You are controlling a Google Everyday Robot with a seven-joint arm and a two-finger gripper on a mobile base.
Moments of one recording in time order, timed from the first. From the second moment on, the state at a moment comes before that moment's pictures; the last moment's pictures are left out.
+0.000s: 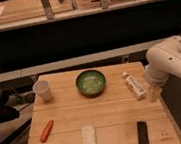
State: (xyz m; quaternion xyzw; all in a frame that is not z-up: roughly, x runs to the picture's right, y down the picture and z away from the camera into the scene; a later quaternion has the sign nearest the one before) arm 0.286 0.105 0.684 -0.28 0.02 0.02 0.96
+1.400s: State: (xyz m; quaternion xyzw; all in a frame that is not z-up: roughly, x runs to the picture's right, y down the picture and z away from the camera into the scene) arm 0.278 0.168 0.666 -0.29 0.01 0.02 0.96
